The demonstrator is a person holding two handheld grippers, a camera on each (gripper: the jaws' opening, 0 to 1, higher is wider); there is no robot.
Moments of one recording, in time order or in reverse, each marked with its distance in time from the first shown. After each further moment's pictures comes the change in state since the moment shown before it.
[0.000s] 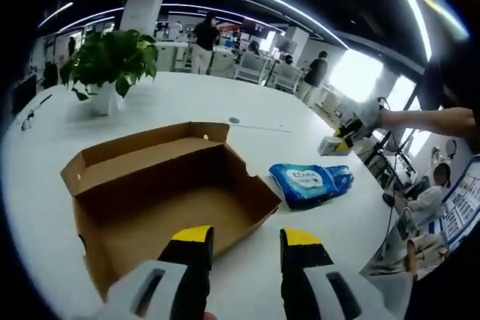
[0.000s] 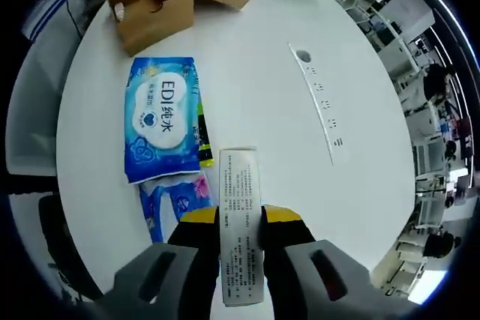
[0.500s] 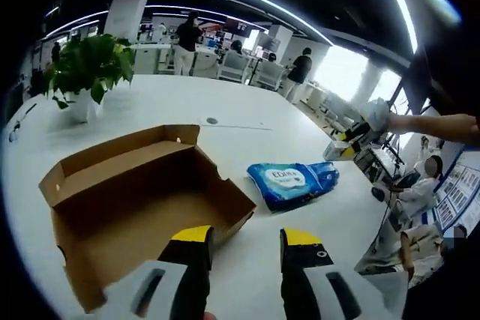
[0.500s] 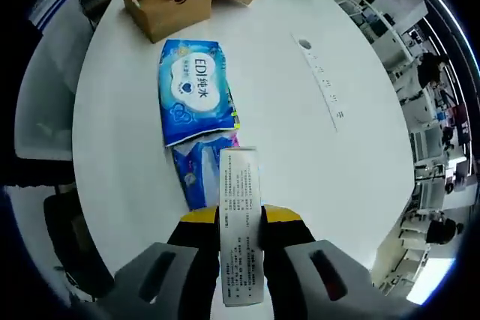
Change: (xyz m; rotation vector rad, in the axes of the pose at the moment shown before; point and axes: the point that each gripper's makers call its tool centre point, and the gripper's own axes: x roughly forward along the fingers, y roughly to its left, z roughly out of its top) left arm 0.017 -0.030 0.000 0.042 0.003 -0.076; right arm -0.045 0.033 -0.041 0.033 0.015 -0.026
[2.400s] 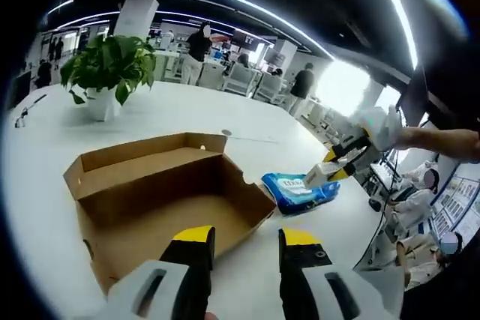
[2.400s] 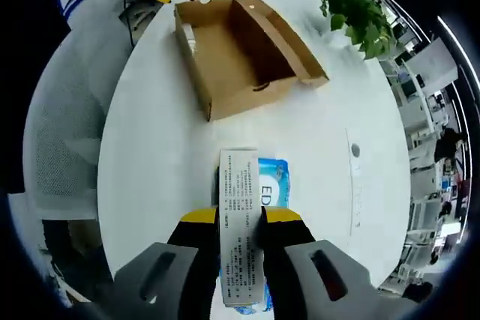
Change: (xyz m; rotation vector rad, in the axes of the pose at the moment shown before) left arm -0.035 0.031 0.004 -0.029 -0.074 -0.028; right arm 0.009 0.097 0.141 -0.221 -0.112 0.056
